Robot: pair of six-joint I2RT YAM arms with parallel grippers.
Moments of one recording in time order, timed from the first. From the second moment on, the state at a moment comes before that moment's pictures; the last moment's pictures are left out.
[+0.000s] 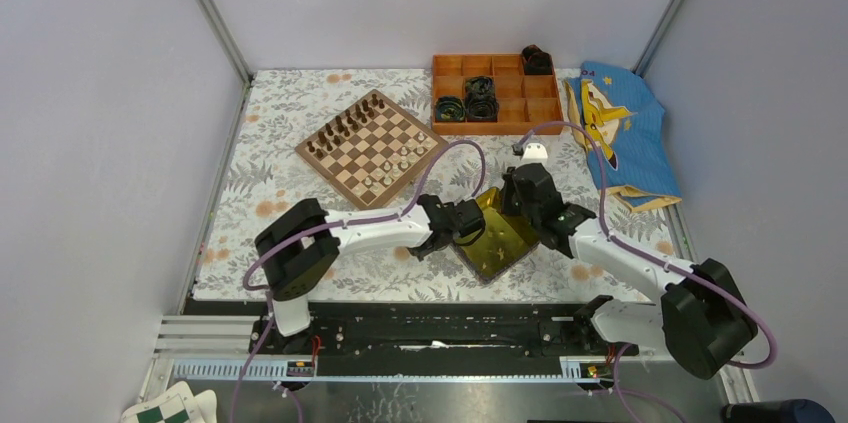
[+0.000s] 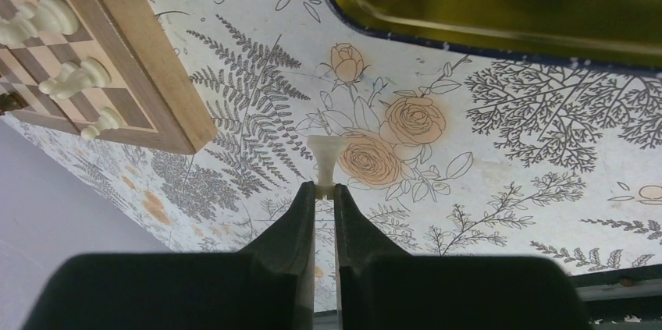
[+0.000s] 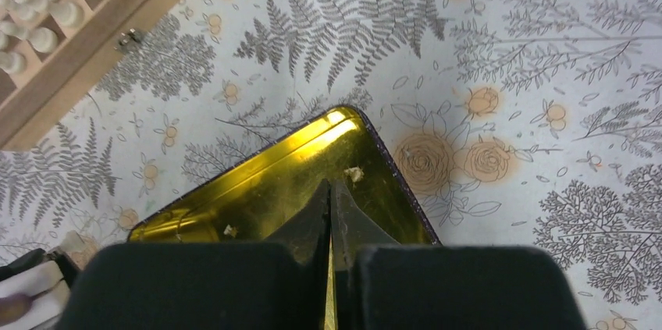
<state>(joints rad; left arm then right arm) -1.06 1.82 1.23 -0.89 -0.44 -0.03 0.60 1.19 0.61 -0.04 0.24 0.43</state>
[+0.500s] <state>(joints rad) -1.05 1.88 1.27 -0.89 -0.42 -0.01 0.60 1.33 0.60 0.01 0.24 0.45</state>
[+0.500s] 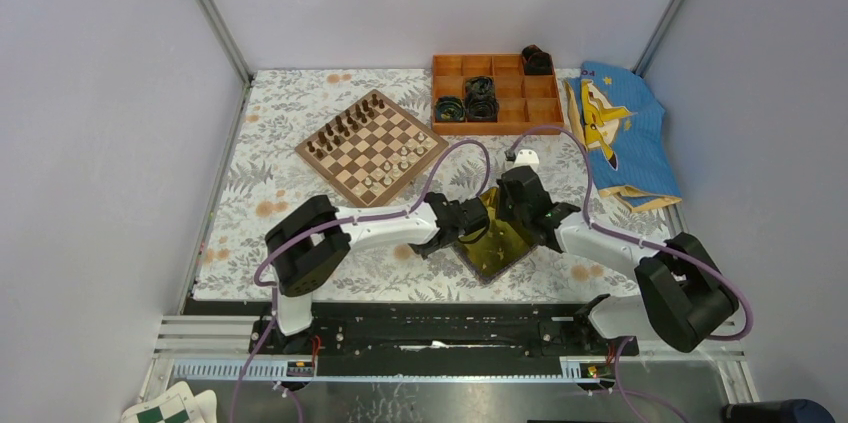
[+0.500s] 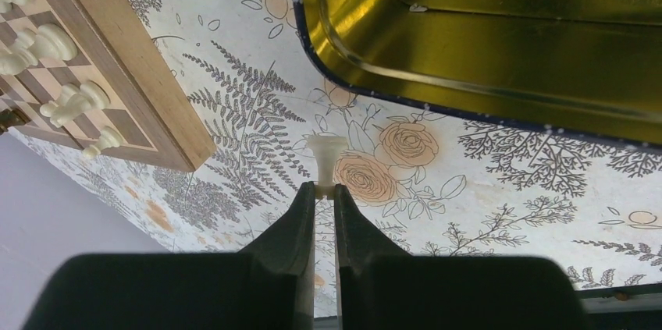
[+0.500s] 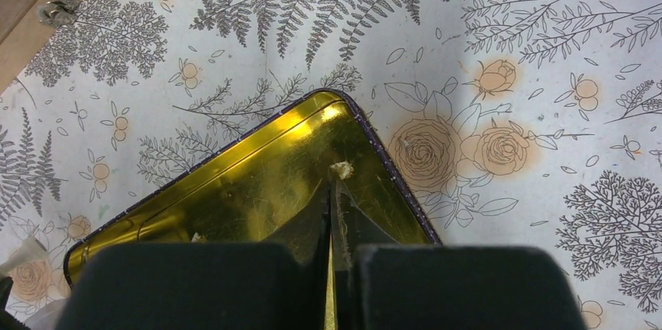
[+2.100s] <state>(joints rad) -1.04 1.89 1.29 -0.89 -0.39 0.01 0.41 1.53 0.74 0.07 0.41 0.45</state>
